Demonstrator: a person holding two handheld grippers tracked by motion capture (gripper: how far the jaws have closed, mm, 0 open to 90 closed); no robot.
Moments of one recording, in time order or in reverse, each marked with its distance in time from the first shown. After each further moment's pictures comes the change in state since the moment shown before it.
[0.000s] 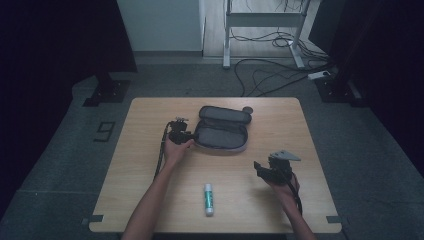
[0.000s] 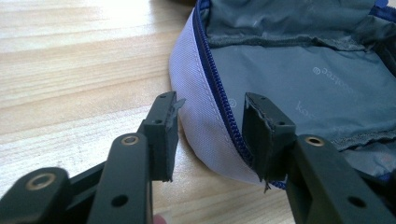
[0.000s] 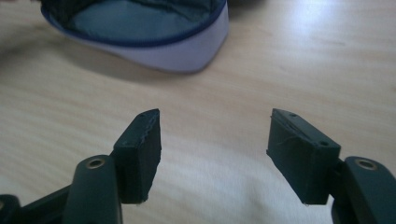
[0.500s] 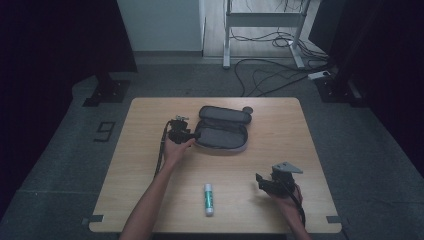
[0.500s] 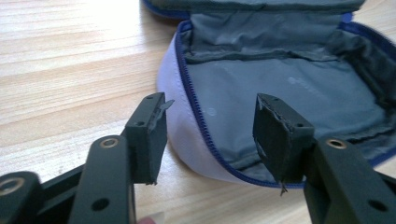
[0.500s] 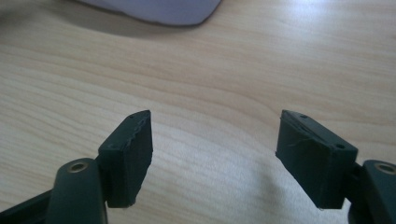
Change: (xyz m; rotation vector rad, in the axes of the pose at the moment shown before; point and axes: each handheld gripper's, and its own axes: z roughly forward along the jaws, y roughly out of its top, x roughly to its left) left arm -0.010 0.004 -0.014 -0.046 0.006 0.028; right arm 0.003 -0.037 -0.015 0.044 -0.020 -0.006
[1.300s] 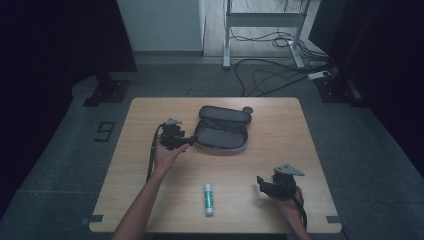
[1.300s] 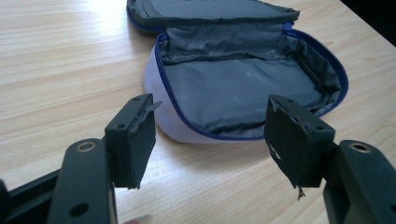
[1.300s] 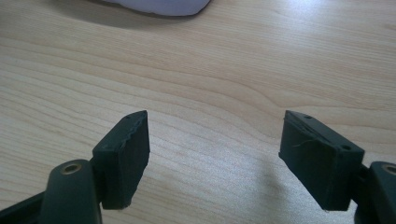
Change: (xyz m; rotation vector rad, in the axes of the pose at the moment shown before) left arm -0.011 -0.010 -0.054 -0.057 -0.057 0.049; right arm -0.001 -0.007 -0.005 0.012 -0.013 0.004
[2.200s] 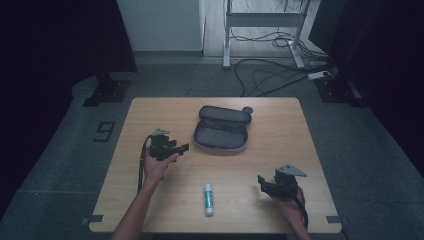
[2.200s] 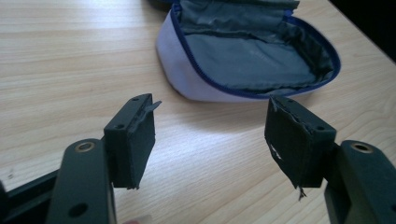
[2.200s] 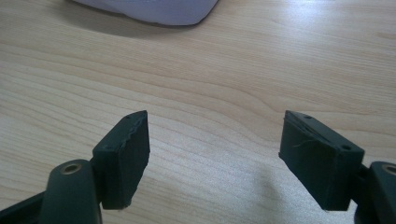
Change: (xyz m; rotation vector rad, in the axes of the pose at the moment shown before) left arm 0.018 -0.037 -0.025 -0.020 -0.047 -0.071; right arm -0.001 0.001 -0.006 -0.026 0.012 0.004
